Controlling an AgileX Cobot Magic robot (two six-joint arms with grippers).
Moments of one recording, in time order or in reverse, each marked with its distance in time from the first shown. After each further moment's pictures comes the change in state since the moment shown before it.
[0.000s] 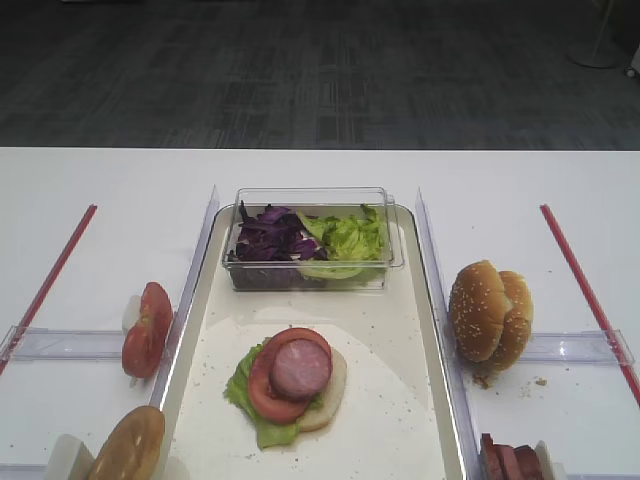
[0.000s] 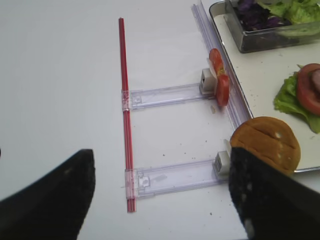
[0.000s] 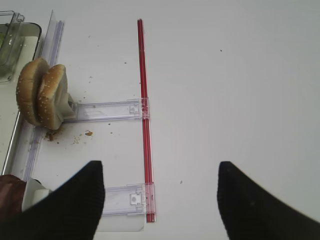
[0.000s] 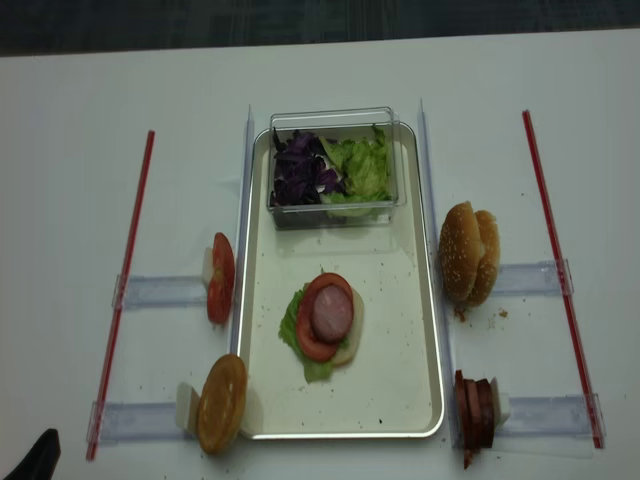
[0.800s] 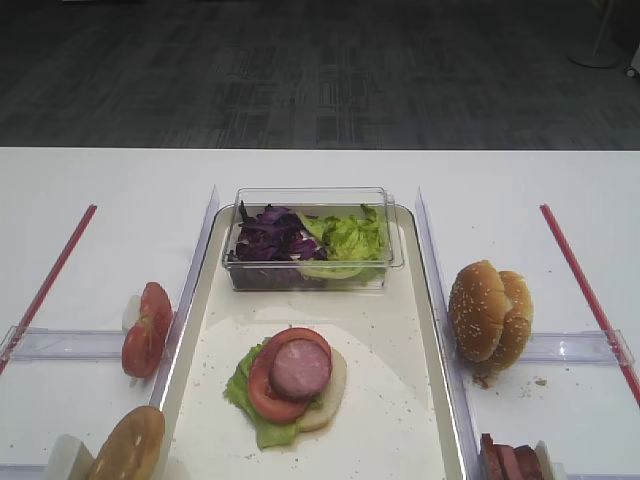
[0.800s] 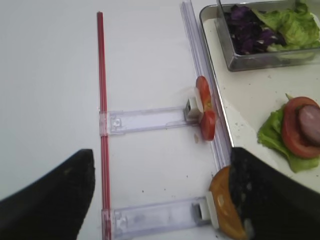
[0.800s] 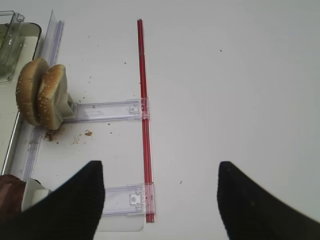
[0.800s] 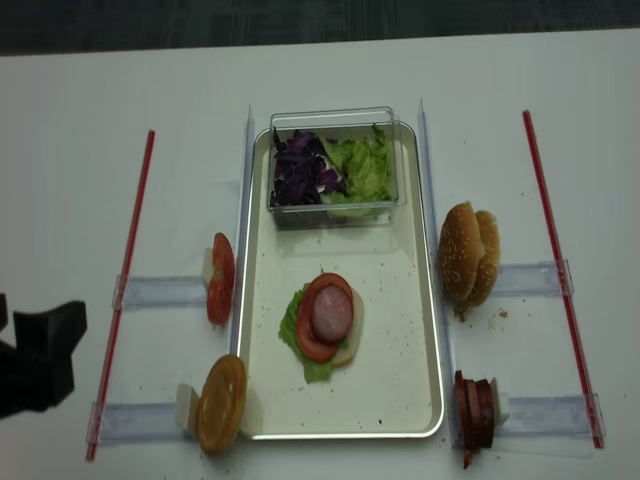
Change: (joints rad) left arm 0.000 0.552 -0.168 -0.083 -0.215 0.002; right arm 0.000 0.000 0.000 0.000 0.000 0.000
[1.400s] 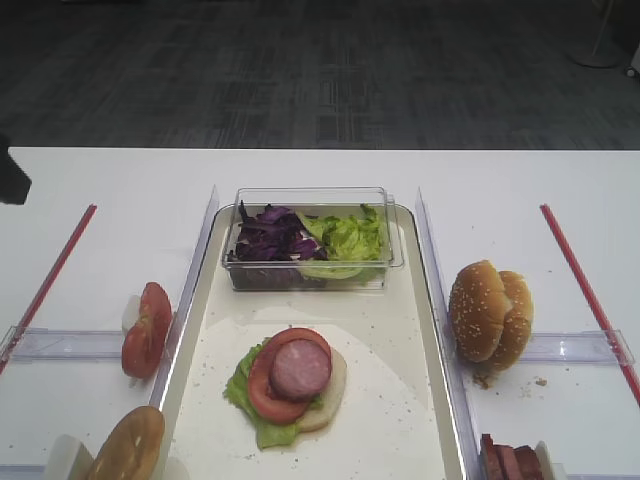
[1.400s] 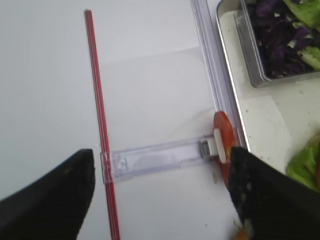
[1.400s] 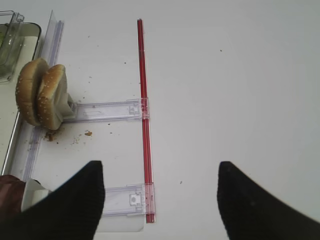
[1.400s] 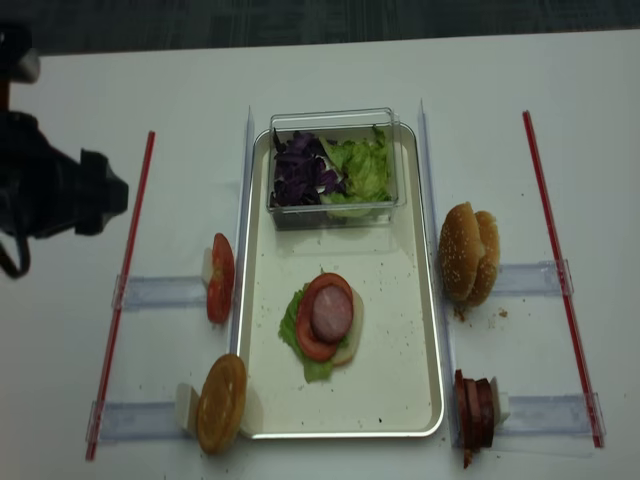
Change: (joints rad) left arm 0.000 0.604 -0.287 -0.014 -0.093 0.099; right arm 0.000 0.000 0.000 0.000 0.000 0.000
